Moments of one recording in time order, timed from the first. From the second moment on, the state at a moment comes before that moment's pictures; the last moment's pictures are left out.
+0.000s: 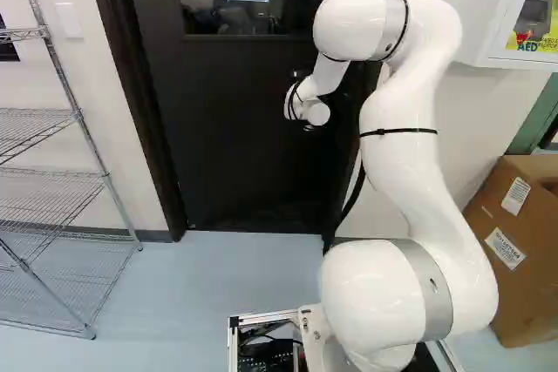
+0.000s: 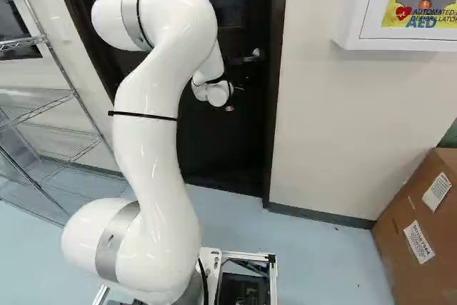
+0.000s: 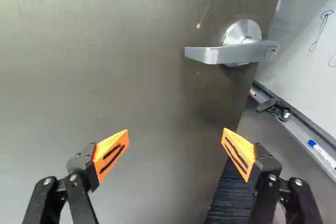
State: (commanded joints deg) arm -4.0 -35.6 -65.9 0.0 51.9 0.0
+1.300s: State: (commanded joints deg) arm -0.4 -18.4 -43.9 0.0 51.9 0.0
